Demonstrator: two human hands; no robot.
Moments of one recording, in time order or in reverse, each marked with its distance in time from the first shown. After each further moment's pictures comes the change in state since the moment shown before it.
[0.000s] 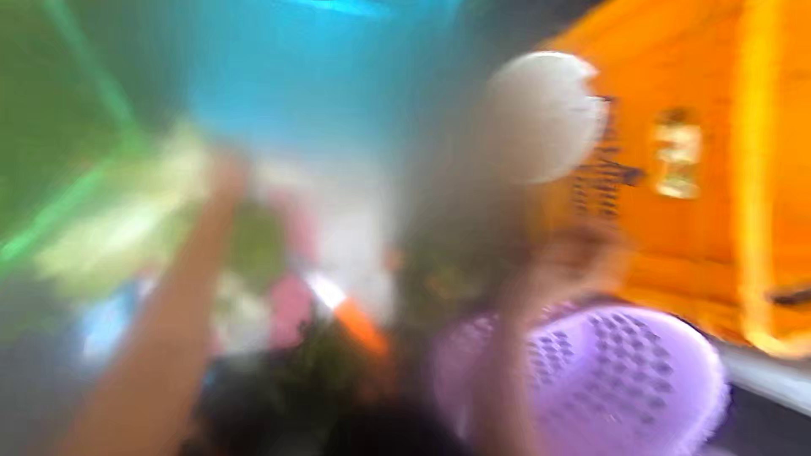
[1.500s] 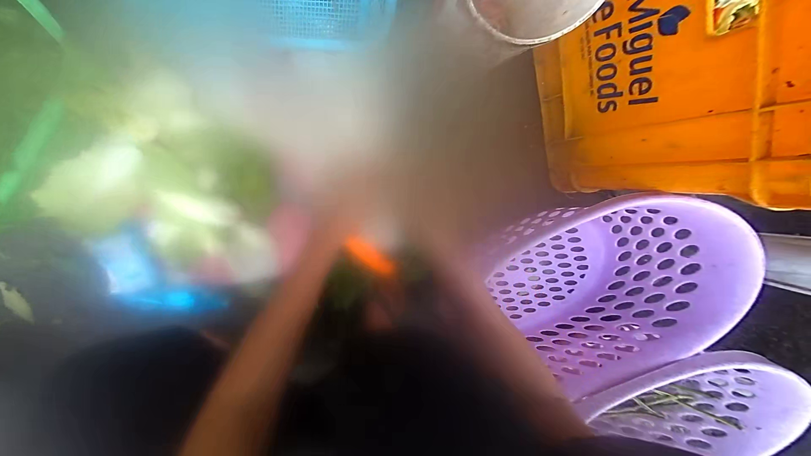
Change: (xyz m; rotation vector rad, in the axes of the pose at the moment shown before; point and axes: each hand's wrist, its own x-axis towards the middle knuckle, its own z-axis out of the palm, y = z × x) left_hand -0.232 0.119 0.063 -0.546 -0.307 0.610; right_hand -0.103 -0.045 0.032 0.434 -0.541 0.467
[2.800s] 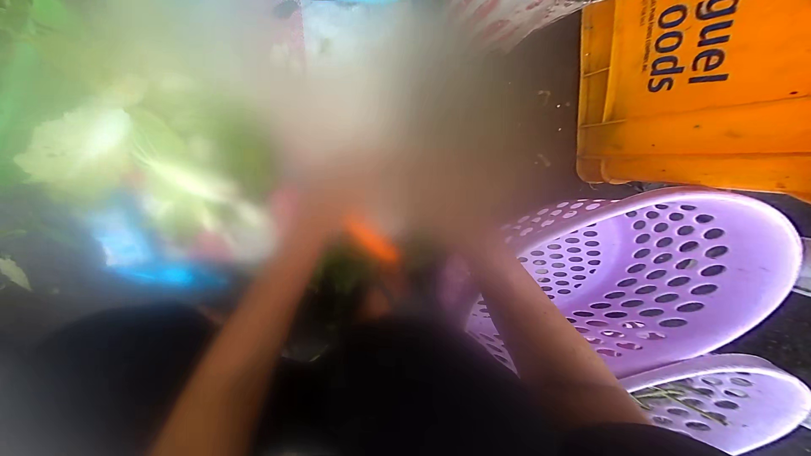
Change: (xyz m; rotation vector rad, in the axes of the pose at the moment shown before) left_hand 0.005 -0.075 0.015 0.472 -0.154 0.317; right_hand 0.040 0.045 -0.010 -0.893 -0.219 -0.614
